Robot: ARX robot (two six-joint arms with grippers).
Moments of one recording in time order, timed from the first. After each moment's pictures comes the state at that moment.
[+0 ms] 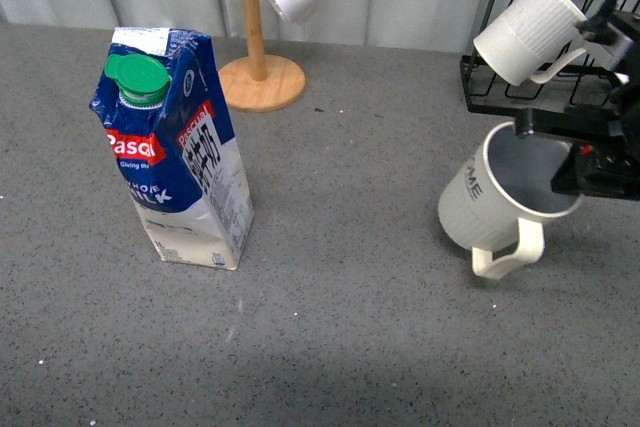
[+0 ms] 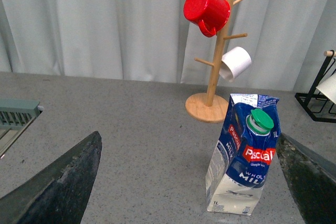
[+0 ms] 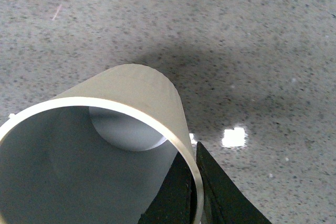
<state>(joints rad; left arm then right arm) 0.00 0.00 0.02 0.00 0.00 0.00 0.17 1.83 0.96 -0.21 -0.05 0.25</state>
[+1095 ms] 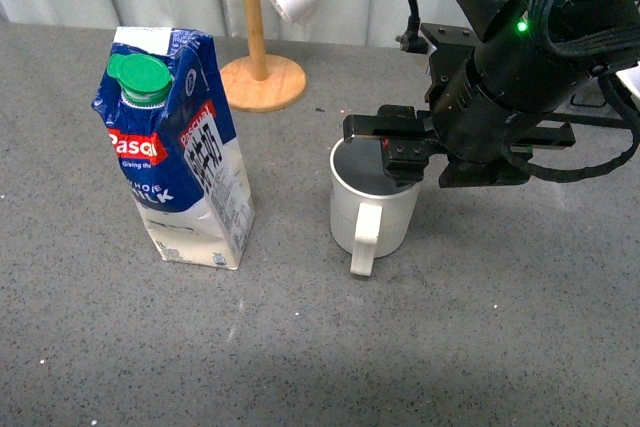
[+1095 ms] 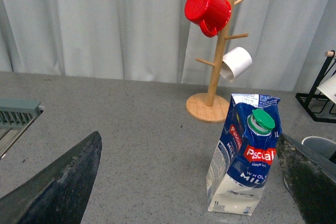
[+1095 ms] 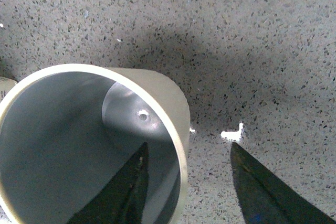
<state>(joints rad) 0.00 0.00 0.02 0.00 0.00 0.00 0.40 2.08 1.26 -0.33 -0.01 0.32</state>
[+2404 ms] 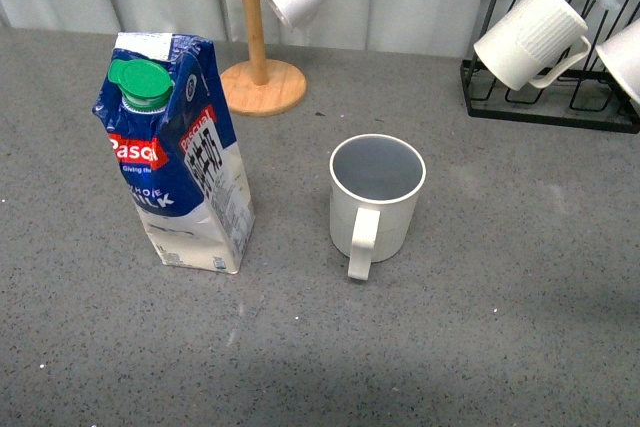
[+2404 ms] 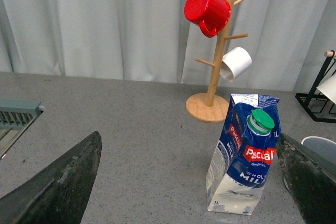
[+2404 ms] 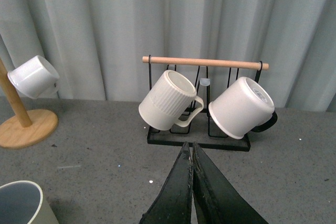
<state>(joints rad) 0.00 0.00 0.02 0.00 0.00 0.00 0.11 1.25 0.15 1.08 0.11 0.00</state>
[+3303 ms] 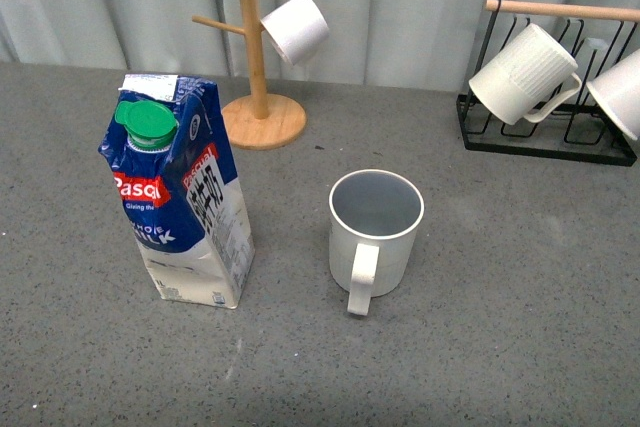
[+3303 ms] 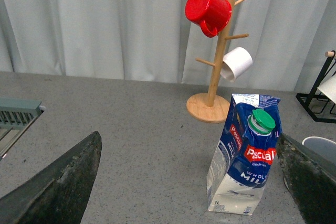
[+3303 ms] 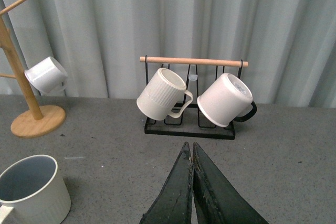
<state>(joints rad) 0.00 0.00 0.02 0.00 0.00 0.00 0.00 0.51 0.00 0.50 0.00 0.00</state>
